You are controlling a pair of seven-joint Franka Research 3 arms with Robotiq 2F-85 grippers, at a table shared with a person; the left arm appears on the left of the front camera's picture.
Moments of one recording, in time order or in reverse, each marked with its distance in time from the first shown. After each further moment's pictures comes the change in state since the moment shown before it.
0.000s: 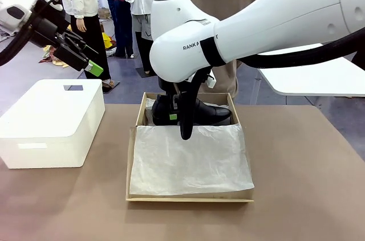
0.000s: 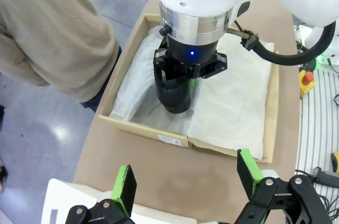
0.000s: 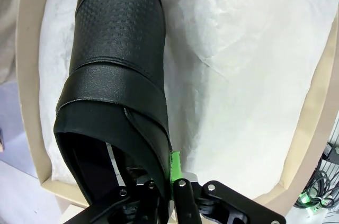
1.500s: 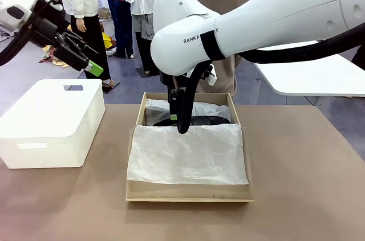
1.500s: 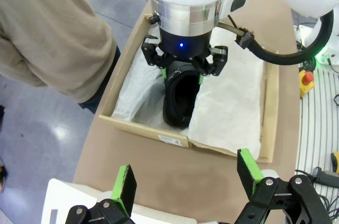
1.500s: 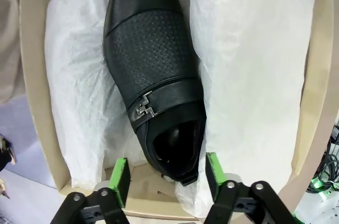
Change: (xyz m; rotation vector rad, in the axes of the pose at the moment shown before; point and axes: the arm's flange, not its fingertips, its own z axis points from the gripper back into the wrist) left arm 0.000 0.000 0.000 0.000 0.000 0.000; right arm 0.004 0.011 0.012 0.002 0.008 -0.093
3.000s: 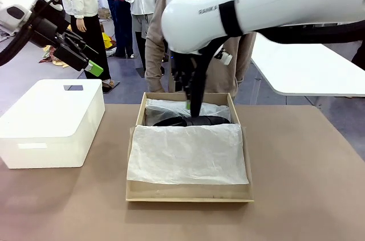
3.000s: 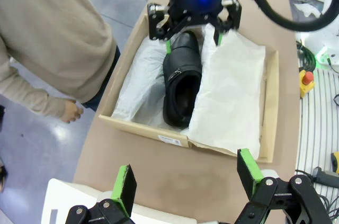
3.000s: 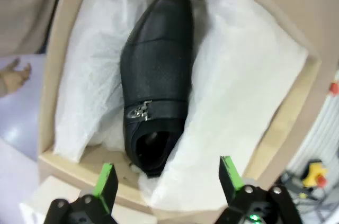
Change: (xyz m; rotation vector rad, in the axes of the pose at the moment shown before) left arm 0.000 0.000 0.000 0.000 0.000 0.000; right arm 0.046 -0.005 0.054 -0.025 0.018 0.402
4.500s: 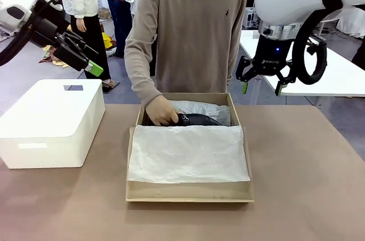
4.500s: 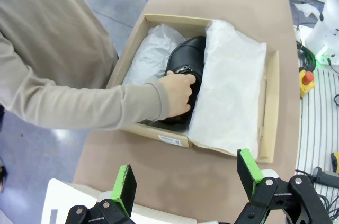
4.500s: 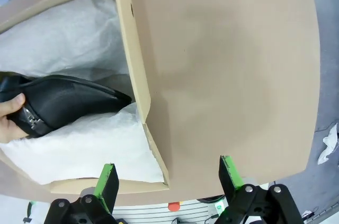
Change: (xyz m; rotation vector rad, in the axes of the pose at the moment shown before) left arm 0.000 0.000 0.000 0.000 0.000 0.000; right arm 0.180 -0.082 0.027 -0.041 0.055 1.002
